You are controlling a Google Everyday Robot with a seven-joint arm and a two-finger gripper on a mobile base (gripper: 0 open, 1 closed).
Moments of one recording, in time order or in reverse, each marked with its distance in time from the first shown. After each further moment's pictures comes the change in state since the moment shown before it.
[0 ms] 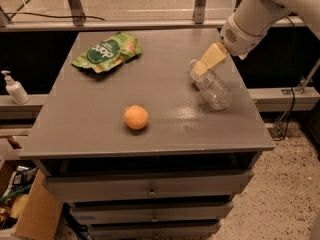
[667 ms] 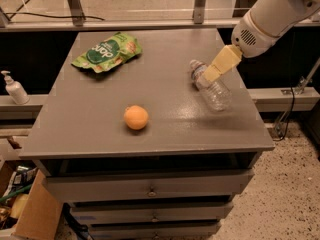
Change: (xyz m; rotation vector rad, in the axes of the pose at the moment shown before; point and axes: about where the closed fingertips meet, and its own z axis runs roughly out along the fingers) arm 0.023 0.025 -0.036 -0.046 -0.067 -0.169
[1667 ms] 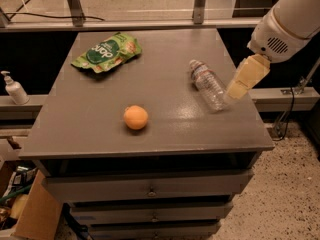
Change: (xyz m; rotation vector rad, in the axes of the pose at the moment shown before) arm 0.035 0.030 -0.043 0.025 0.027 -0.300
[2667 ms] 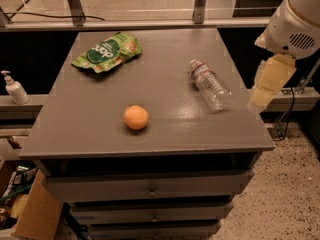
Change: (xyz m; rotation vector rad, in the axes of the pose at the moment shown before) arm 0.024 0.021 -0.037 -0.015 0.126 -0.181
